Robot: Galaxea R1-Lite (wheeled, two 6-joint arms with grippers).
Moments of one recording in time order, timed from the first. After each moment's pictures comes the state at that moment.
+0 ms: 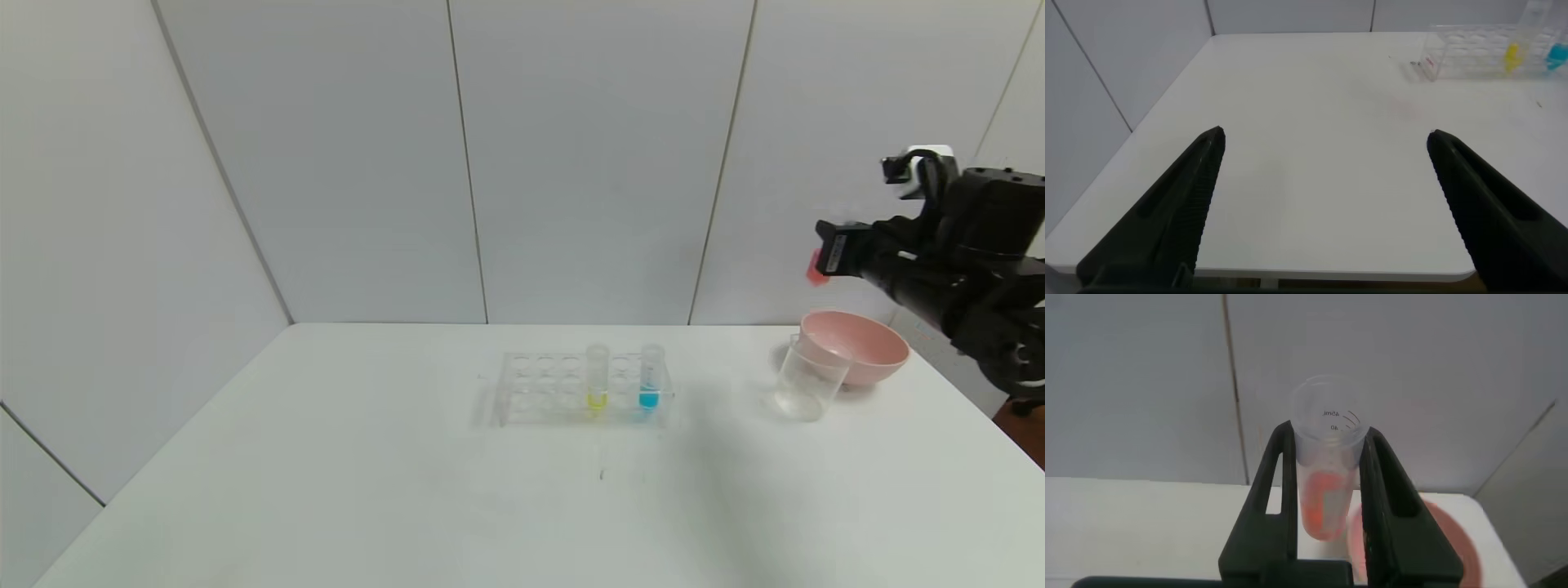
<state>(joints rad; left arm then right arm) 0.00 0.00 0.00 0.00 0.00 0.00 0.04 1.87 -1.09 -0.80 -0.10 -0.05</state>
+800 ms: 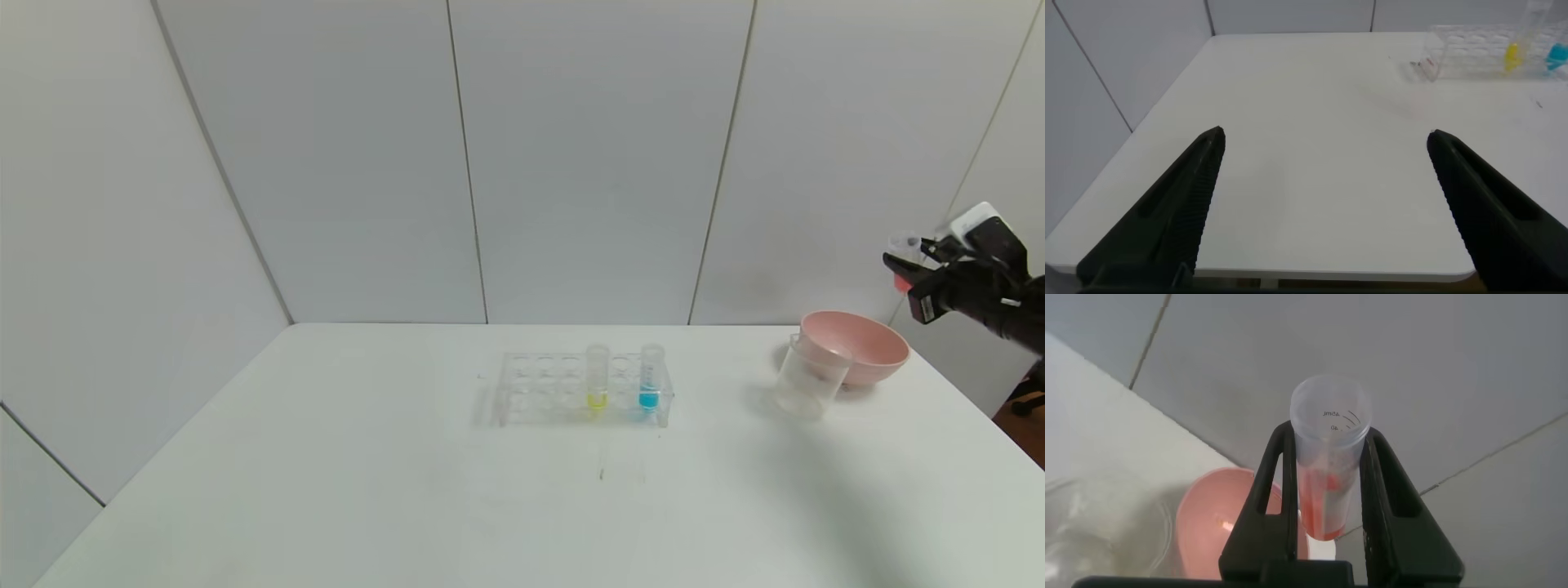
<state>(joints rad) 0.00 0.00 0.00 0.00 0.00 0.00 -0.29 1.96 -0.98 -1.02 0.43 -0.67</state>
